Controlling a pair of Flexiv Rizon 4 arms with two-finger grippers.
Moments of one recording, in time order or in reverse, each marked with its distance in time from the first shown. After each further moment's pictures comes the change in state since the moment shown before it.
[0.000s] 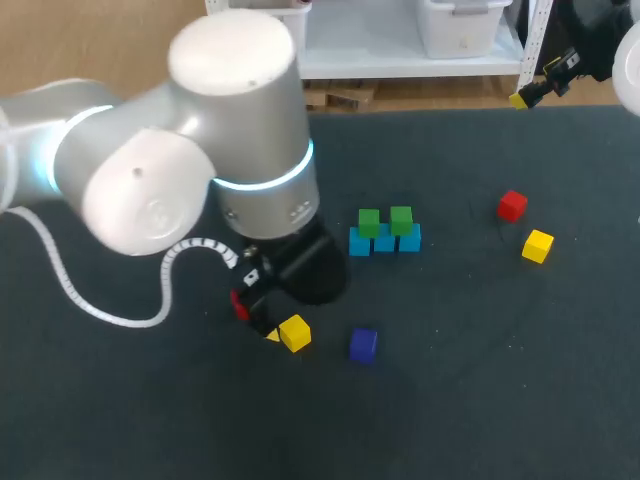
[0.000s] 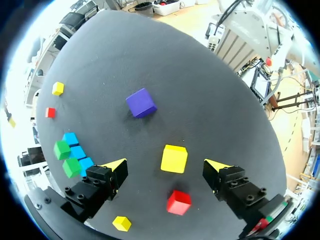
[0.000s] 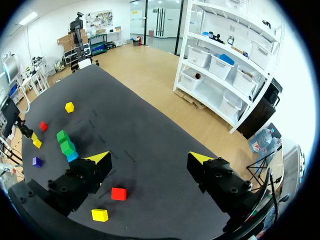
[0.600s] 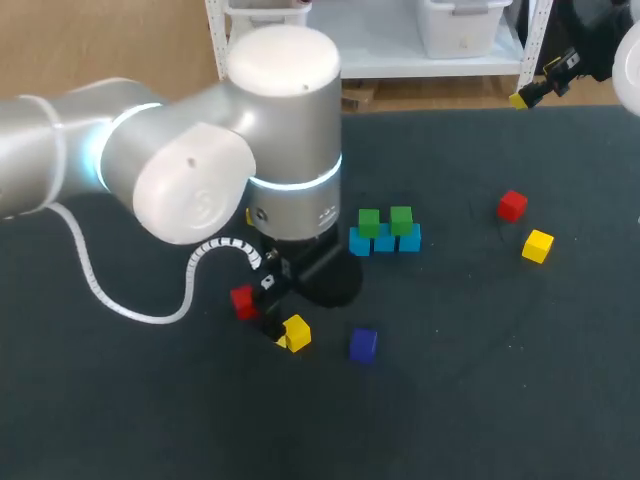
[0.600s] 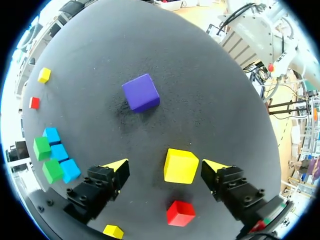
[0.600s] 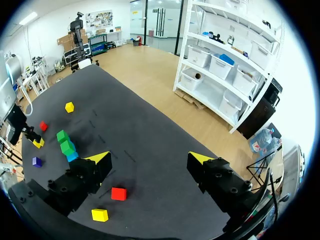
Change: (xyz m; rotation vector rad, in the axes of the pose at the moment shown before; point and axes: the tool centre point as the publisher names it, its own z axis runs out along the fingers) left arm 0.004 0.003 0.029 0.108 0.016 -0.051; right arm 0.000 0.000 0.000 0.000 0.000 0.000
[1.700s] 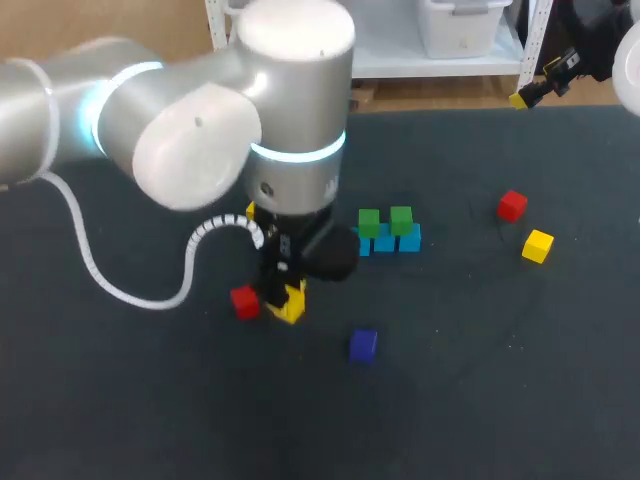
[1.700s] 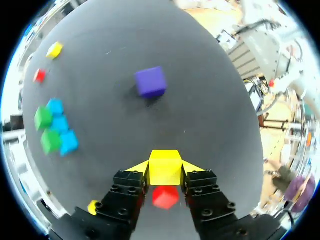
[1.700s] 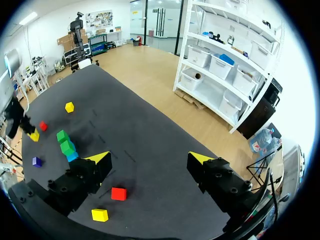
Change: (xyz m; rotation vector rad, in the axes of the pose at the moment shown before) left arm 0.024 -0.005 -0.037 0.042 0.069 -0.219; right arm 0.000 0.000 0.000 0.000 0.000 0.000
